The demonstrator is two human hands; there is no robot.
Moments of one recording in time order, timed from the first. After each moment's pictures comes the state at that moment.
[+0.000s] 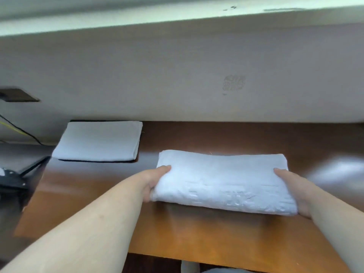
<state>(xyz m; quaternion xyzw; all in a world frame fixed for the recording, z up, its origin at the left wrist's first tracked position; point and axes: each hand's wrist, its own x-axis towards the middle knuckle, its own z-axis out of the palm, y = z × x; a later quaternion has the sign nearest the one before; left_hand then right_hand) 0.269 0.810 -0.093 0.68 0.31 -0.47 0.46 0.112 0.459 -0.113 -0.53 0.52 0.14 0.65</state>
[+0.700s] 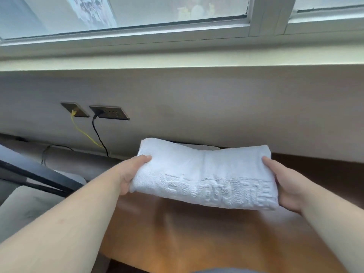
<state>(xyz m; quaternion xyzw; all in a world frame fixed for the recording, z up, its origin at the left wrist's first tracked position) 0.407 1.100 0.004 0.72 0.28 -0.30 0.56 0.304 0.724 -0.028 -0.49 0.34 0.18 0.78</state>
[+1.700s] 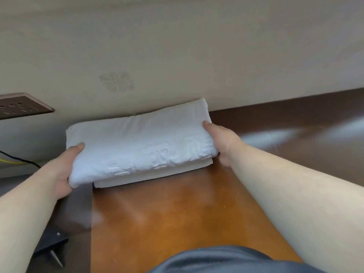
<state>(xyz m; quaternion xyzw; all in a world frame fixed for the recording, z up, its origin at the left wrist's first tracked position) 0.563 1.201 -0.122 0.70 0.27 -0.32 0.58 0.412 0.844 -0.129 -0.51 0.47 0.07 0.71</state>
